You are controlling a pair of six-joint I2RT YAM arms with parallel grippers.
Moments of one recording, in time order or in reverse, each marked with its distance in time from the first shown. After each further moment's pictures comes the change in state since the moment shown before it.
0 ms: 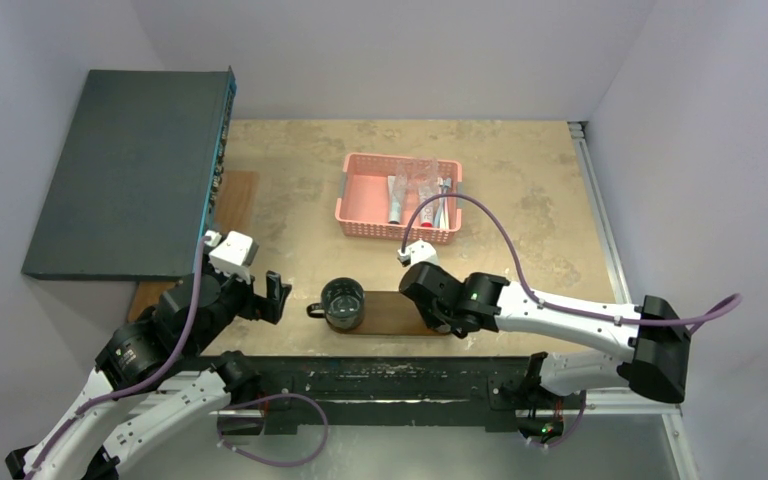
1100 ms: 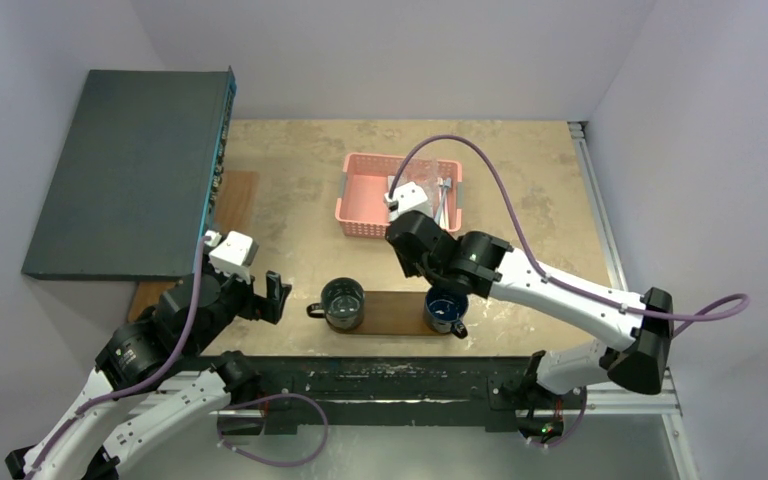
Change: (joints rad) left arm 0.000 0.000 0.000 0.000 0.000 0.000; right arm -0.049 0.090 0.390 -0.074 0.190 -0.121
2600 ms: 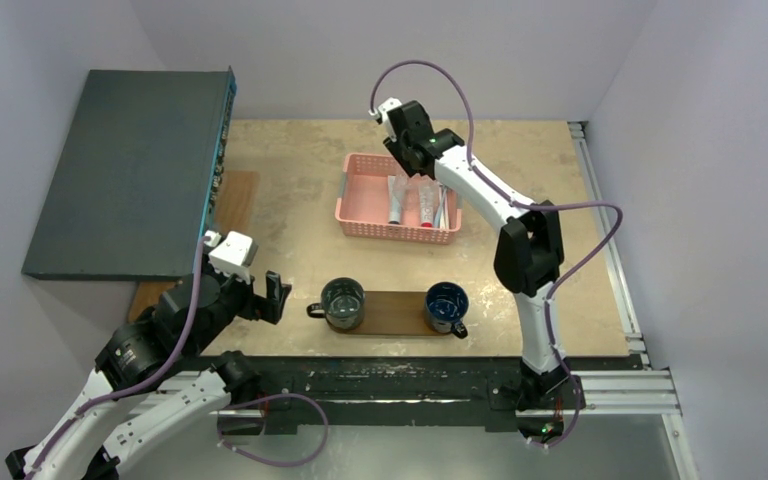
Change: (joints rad) left arm 0.000 -0.002 0.000 0.000 0.000 0.000; right arm -0.522 0.770 0.719 0.125 -0.173 -0.648
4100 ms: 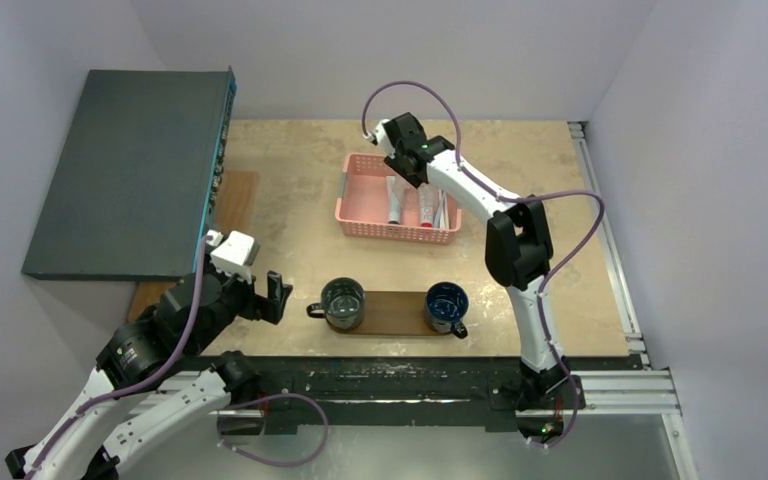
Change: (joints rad) left arm 0.000 0.008 0.000 0.001 0.008 0.000; right arm -0.007 0.110 0.015 -0.031 0.008 -0.195
